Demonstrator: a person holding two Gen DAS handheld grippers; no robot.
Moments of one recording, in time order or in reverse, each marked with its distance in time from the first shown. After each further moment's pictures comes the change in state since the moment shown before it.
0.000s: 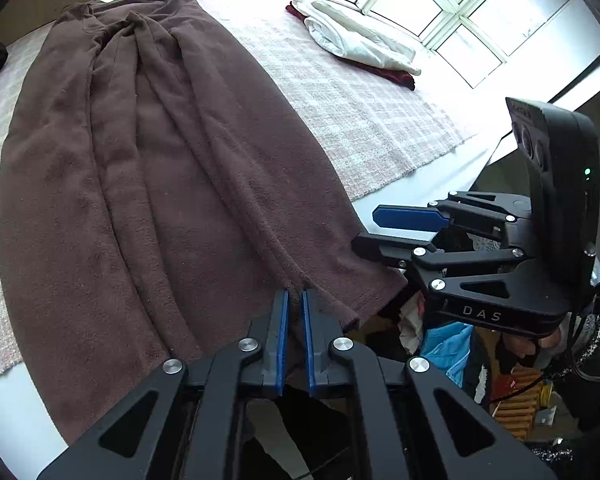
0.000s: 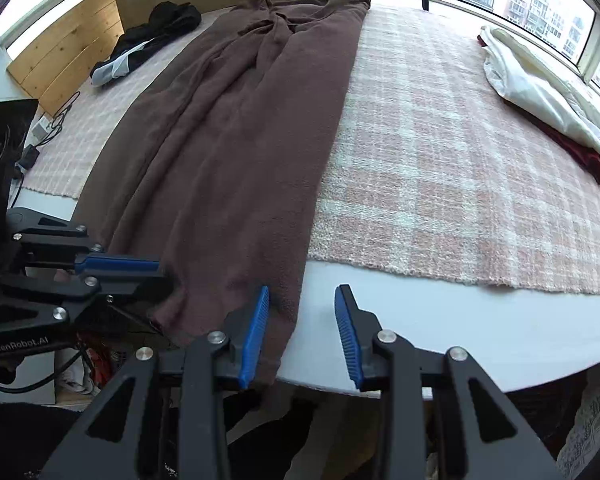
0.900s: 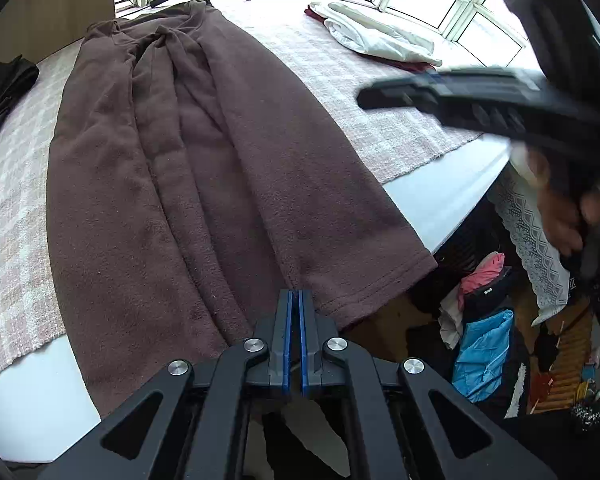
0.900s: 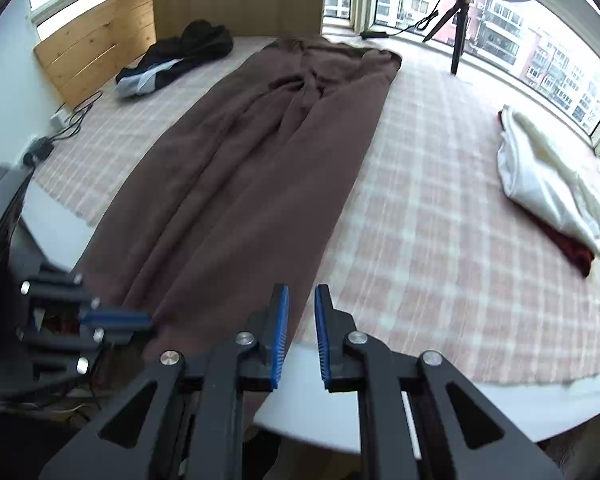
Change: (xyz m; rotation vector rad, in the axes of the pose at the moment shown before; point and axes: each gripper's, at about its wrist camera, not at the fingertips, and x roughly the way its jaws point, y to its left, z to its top) left arm -0.008 -0.003 -0.008 0.064 -0.014 0.176; right arm -0.020 0.008 0.067 -0.145 -0.114 -0.039
